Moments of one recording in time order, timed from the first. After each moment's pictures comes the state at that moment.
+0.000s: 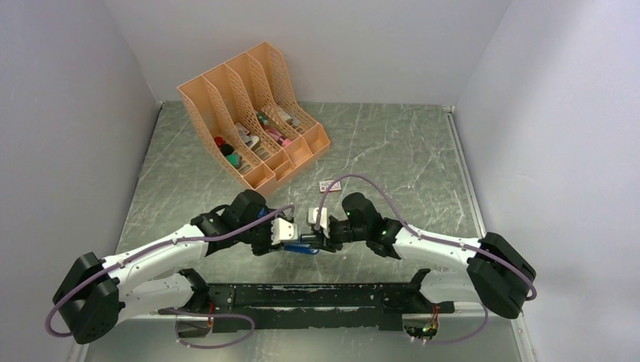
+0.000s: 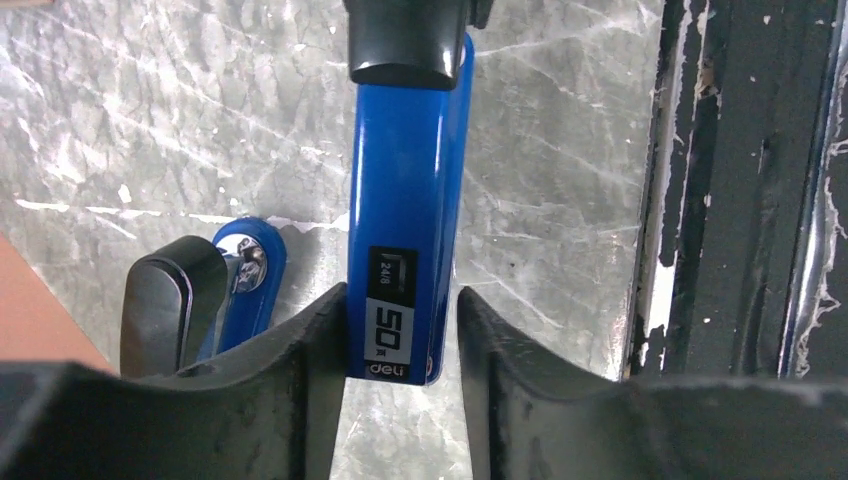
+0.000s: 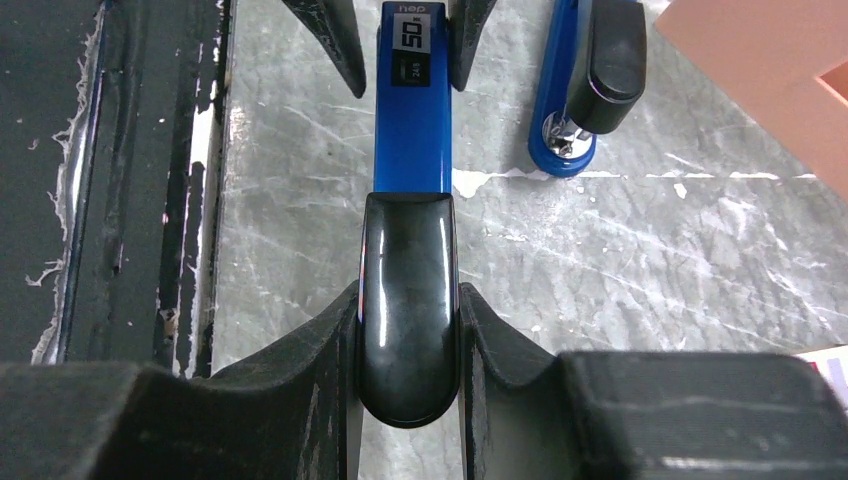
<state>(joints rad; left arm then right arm) -0.80 1.05 0.55 -0.36 0.42 0.61 0.88 1.20 0.49 0.17 -0.53 -0.43</state>
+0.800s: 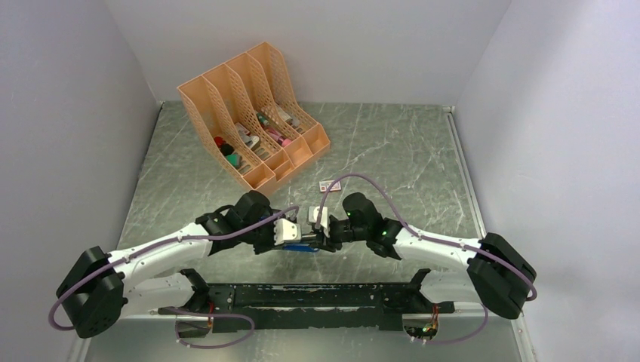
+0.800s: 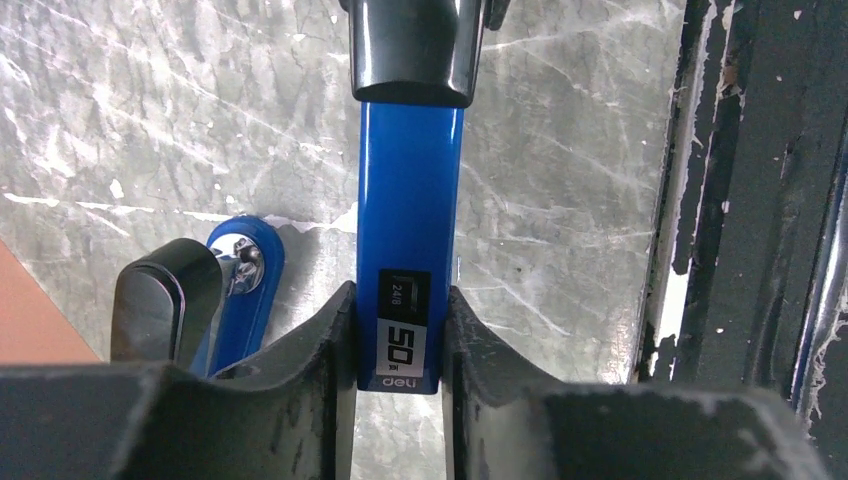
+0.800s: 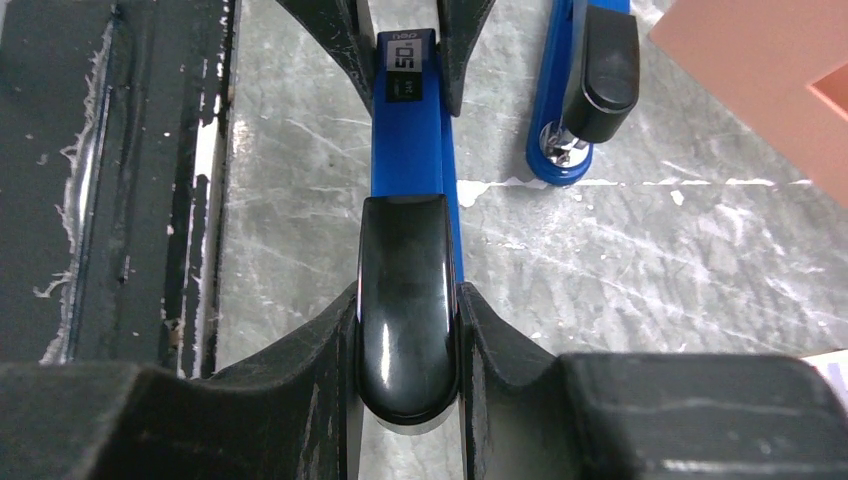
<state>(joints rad) -0.82 1.09 0.55 -0.34 0.36 0.59 0.88 1.21 0.48 0.20 -0.54 -0.39</state>
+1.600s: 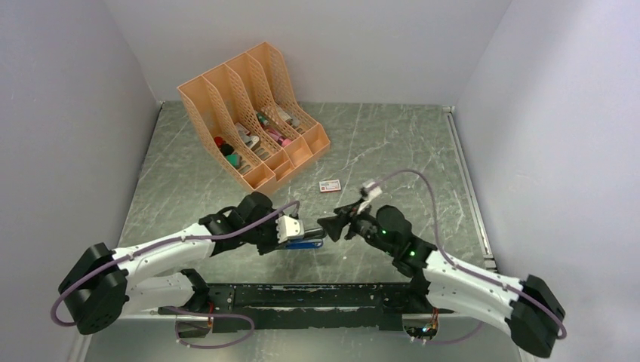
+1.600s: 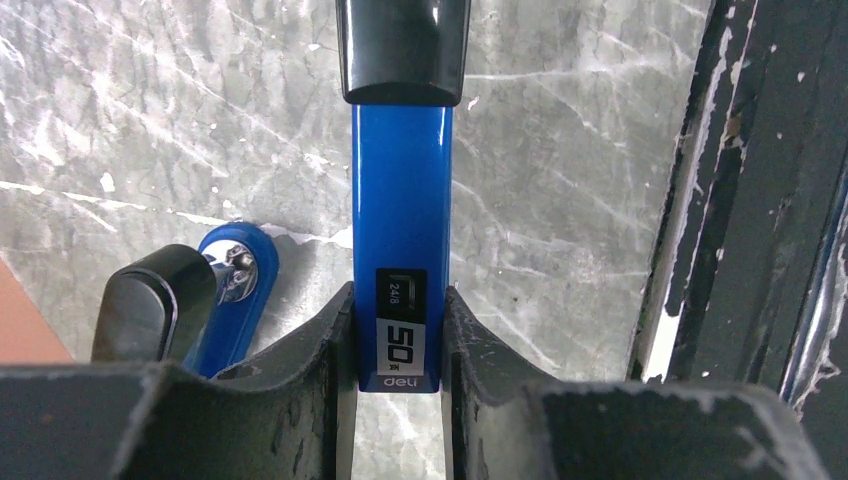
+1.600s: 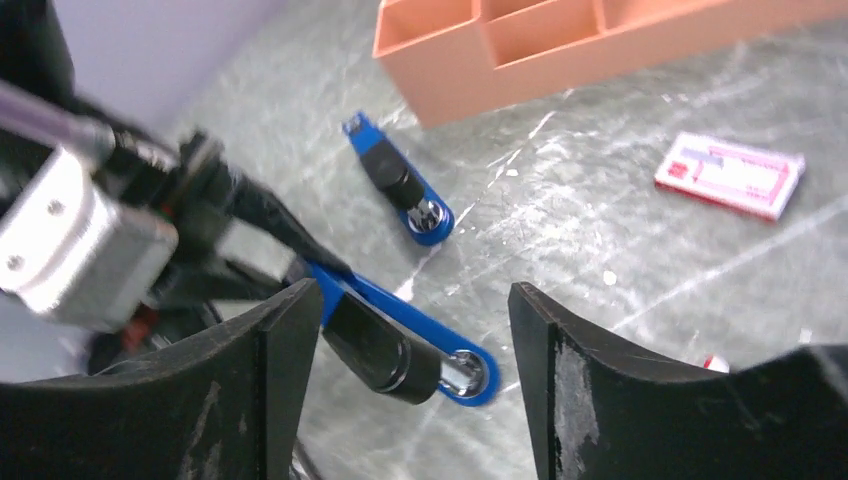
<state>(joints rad) -0.84 1.10 0.54 -0.28 0.34 0.49 0.88 0.86 0.32 0.36 -0.03 0.32</state>
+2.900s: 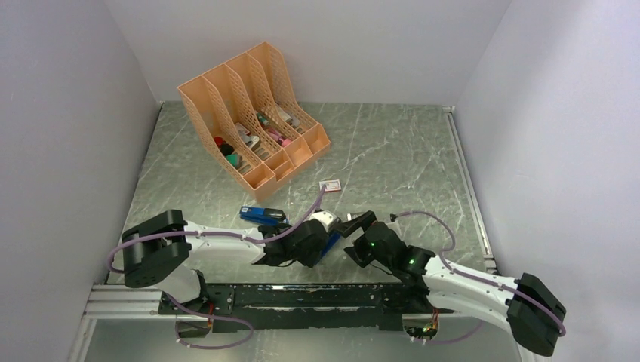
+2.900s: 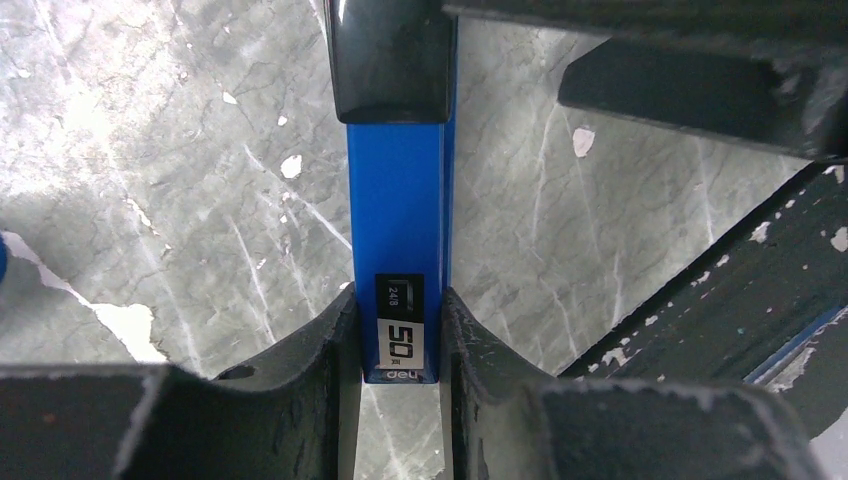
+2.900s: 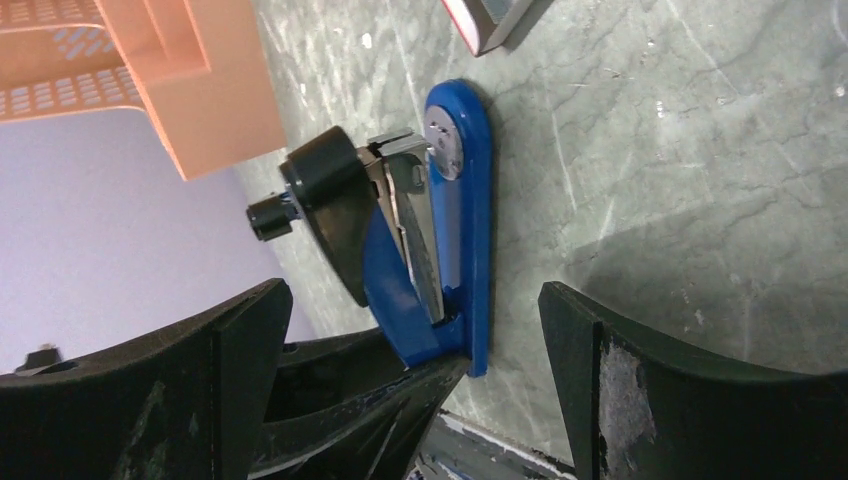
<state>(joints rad) -1.24 1.53 0.74 -0.11 -0.22 -0.53 0.92 0.77 0.16 -0.03 0.26 1.66</state>
